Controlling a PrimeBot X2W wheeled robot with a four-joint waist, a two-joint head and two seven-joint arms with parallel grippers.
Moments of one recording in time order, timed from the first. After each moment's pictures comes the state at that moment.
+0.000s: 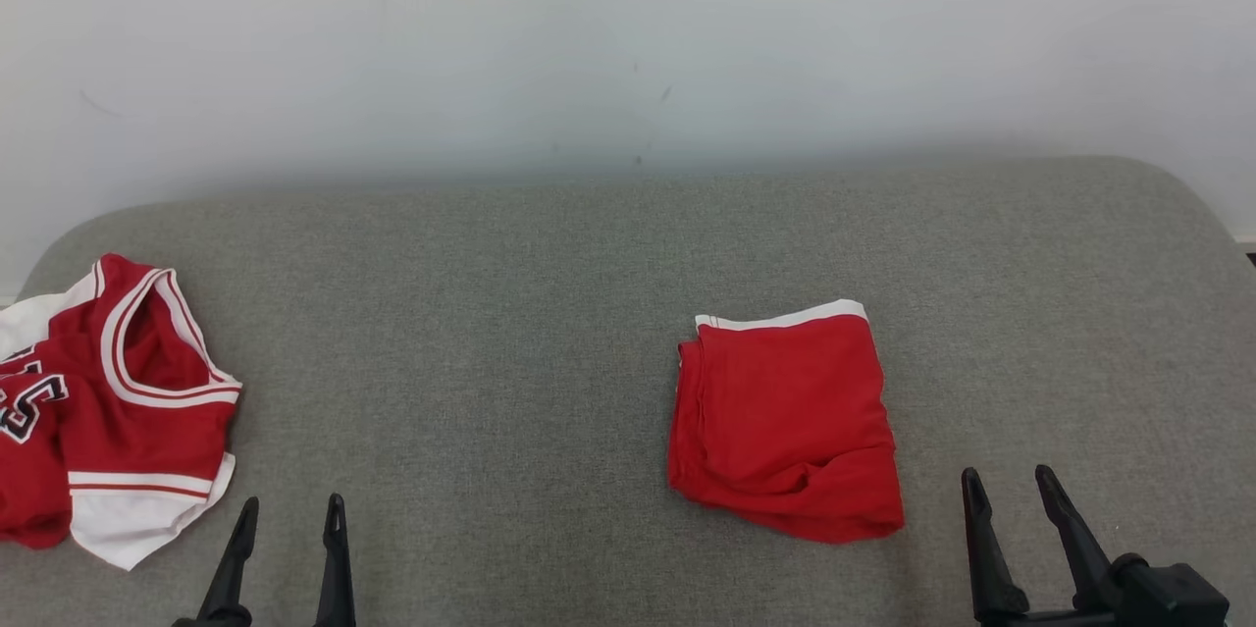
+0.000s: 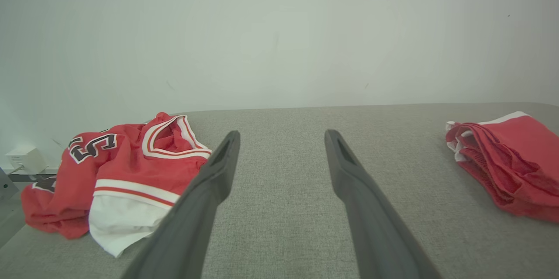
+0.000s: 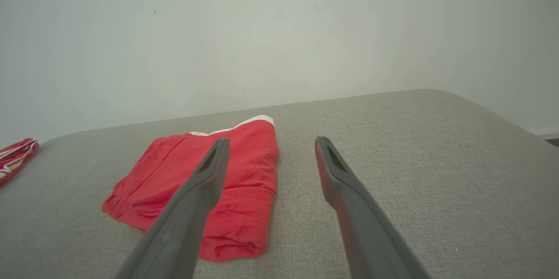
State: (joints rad) left arm 0.06 0.07 0.06 0.12 -0.07 -0.11 -0.26; right arm 0.06 -0.12 0.04 0.17 0.25 0.13 -0.26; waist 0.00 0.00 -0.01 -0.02
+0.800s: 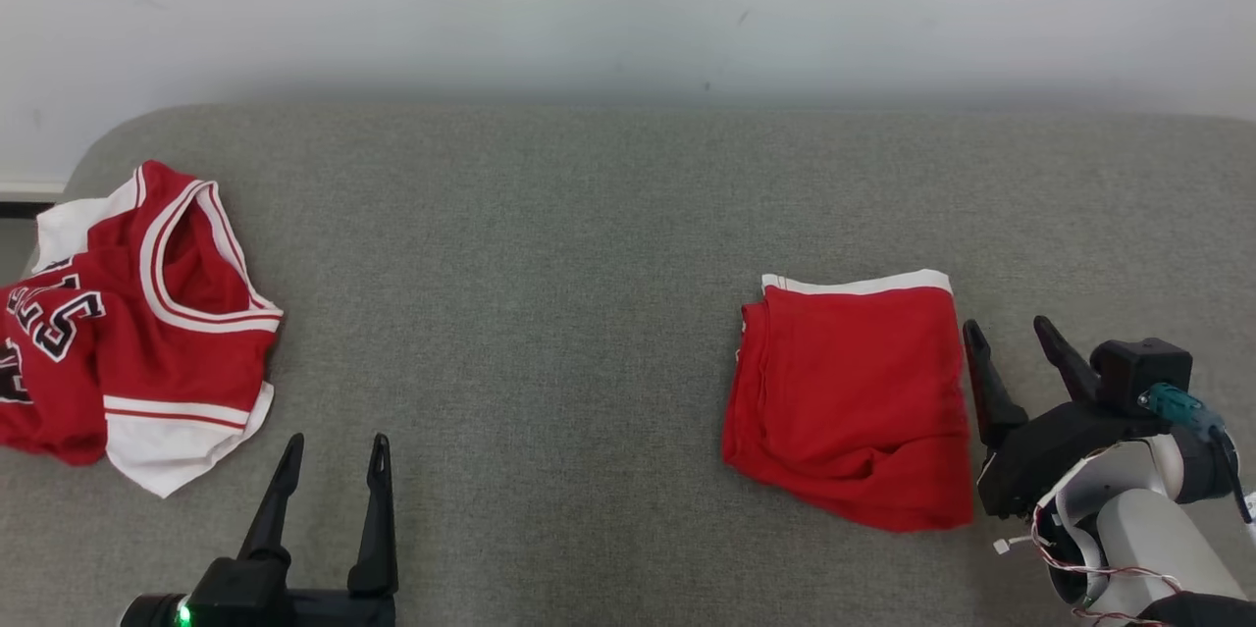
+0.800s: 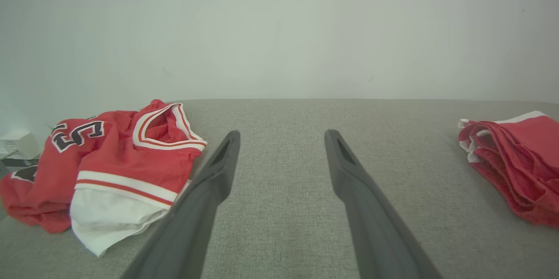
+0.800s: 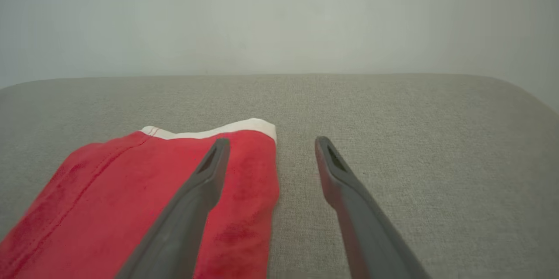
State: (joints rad) left arm -0.03 0.06 -0.01 0.13 -0.09 -0.10 -0.26; right arm -0.40 -0.22 0.07 0.56 0.28 0.13 -0.08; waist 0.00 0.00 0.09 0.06
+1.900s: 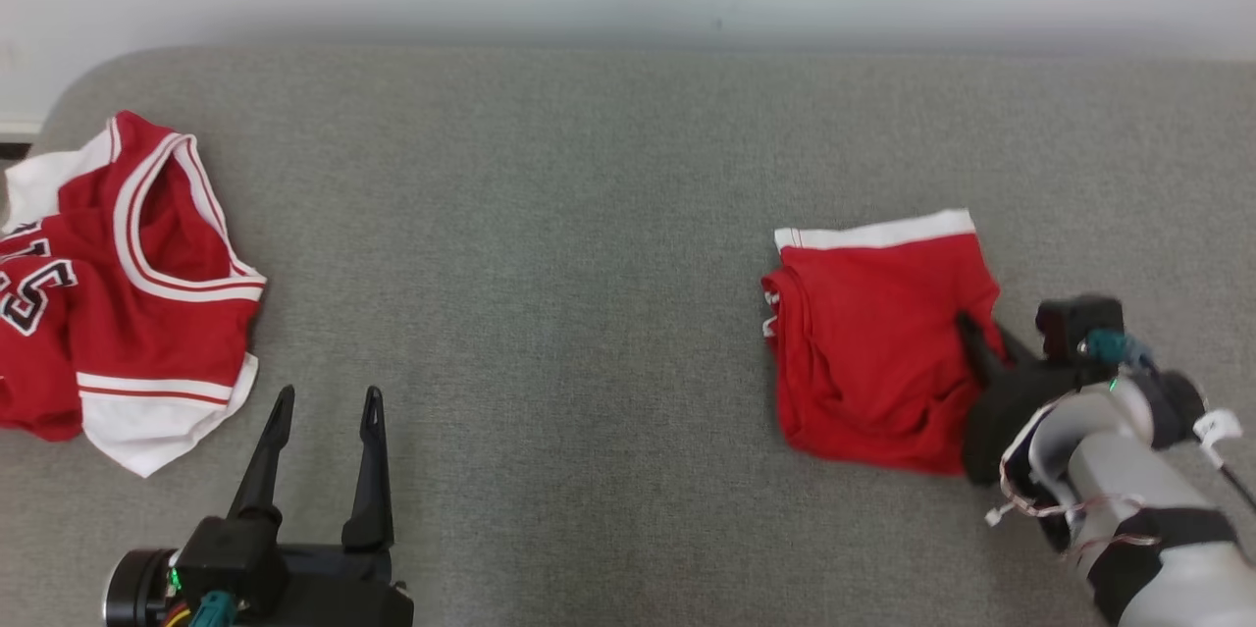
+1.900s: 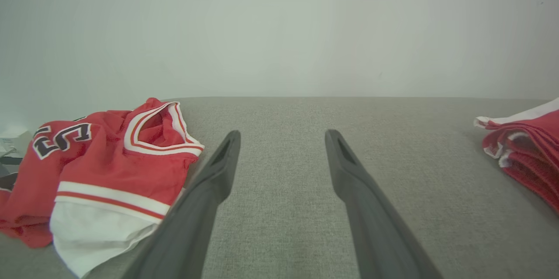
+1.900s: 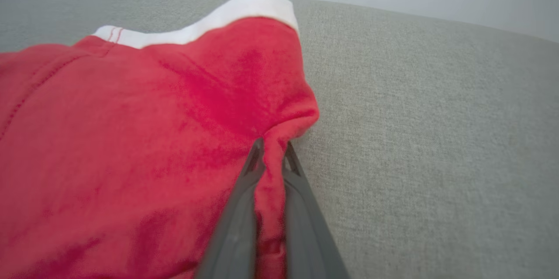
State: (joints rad) left arm -0.10 0.05 0.00 0.14 -0.09 -0.11 -0.26; right arm -0.63 -0.27 0.36 0.98 0.39 0.13 -0.14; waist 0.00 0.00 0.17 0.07
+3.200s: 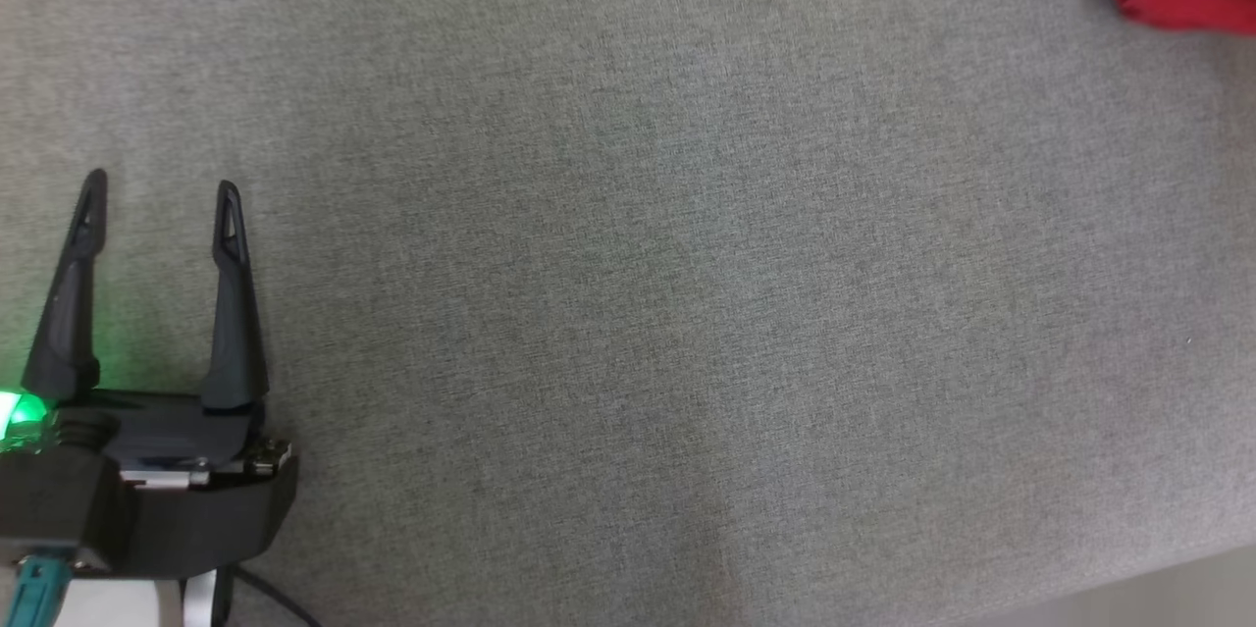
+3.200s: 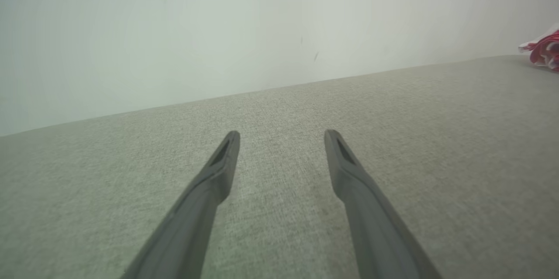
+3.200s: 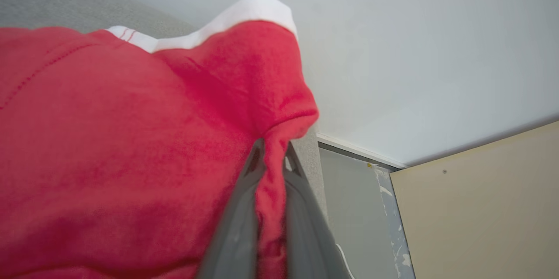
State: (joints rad) left arm -0.26 0.19 0.03 -0.18 -0.02 -0.09 -0.24; right arm -1.32 -0.73 0.75 1.03 0.52 0.13 -0.15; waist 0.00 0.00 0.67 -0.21
